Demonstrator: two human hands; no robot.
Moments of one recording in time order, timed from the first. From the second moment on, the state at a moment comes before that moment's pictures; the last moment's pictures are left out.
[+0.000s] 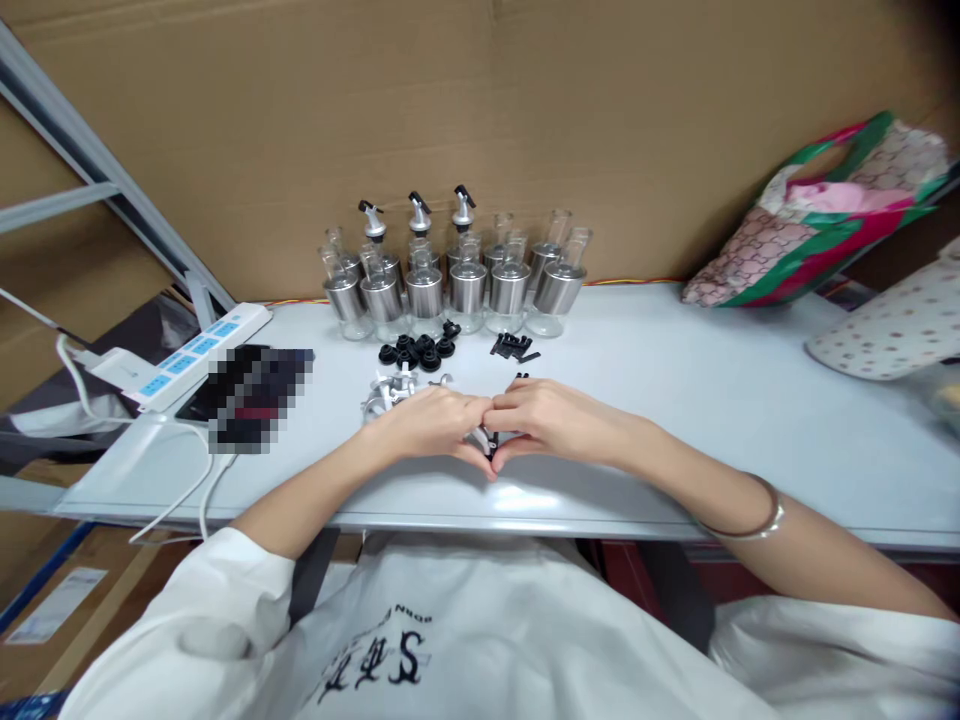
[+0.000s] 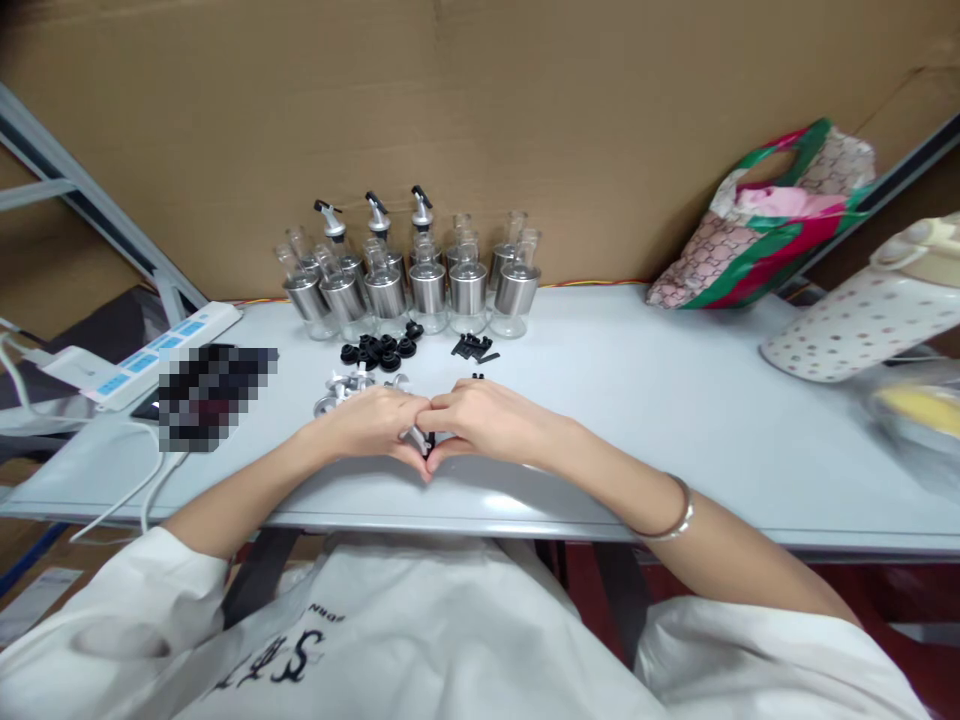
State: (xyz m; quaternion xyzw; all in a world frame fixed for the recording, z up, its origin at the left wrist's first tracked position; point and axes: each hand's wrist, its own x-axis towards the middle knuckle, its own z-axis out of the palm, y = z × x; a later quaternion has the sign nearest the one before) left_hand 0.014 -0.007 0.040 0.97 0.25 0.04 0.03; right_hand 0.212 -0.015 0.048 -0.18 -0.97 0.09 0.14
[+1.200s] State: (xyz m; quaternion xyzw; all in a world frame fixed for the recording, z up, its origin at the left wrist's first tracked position) left_hand 0.007 -0.011 0.053 0.93 0.30 0.10 0.18; right_hand 0.211 -0.022 0.059 -0.17 -0.96 0.05 0.22
